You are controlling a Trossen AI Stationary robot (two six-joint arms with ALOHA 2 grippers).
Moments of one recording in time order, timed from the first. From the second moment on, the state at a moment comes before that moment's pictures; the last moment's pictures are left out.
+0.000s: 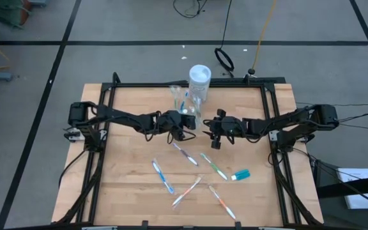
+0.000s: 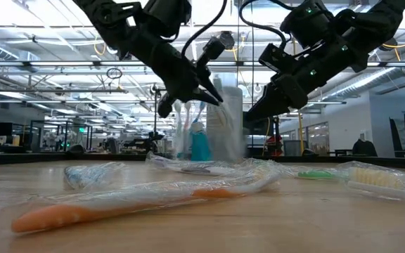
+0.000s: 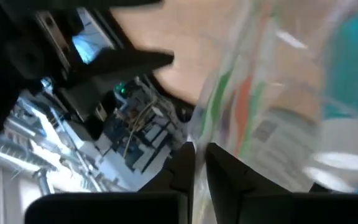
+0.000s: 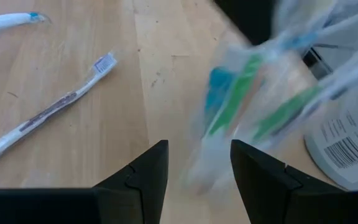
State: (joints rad) left arm 0.08 1.76 1.01 0.29 -0.36 2.12; right arm -0.08 1.42 0.56 0.32 0.21 -0.12
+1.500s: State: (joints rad) left arm -0.09 1.40 1.01 -0.06 -0.59 0.38; right arm -0.09 1.42 0.56 0.31 0.20 -0.06
